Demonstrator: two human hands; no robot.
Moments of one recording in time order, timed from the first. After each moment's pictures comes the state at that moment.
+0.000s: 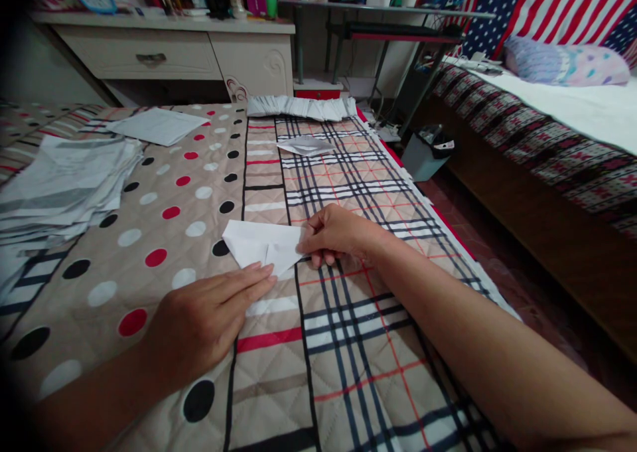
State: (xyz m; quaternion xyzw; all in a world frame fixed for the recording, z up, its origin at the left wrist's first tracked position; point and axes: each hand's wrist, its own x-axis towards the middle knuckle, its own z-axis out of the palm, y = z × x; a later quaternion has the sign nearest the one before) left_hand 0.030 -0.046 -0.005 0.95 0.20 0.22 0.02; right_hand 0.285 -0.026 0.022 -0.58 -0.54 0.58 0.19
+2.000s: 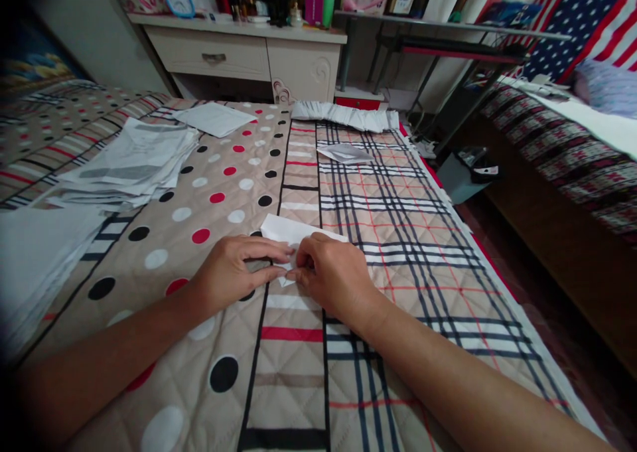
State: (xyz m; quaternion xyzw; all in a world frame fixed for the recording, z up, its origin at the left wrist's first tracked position) left_hand 0.030 -0.011 -0.021 0.84 0.33 0.32 0.28; right_hand 0.223 -0.058 0.017 -0.63 -0.74 0.19 0.14
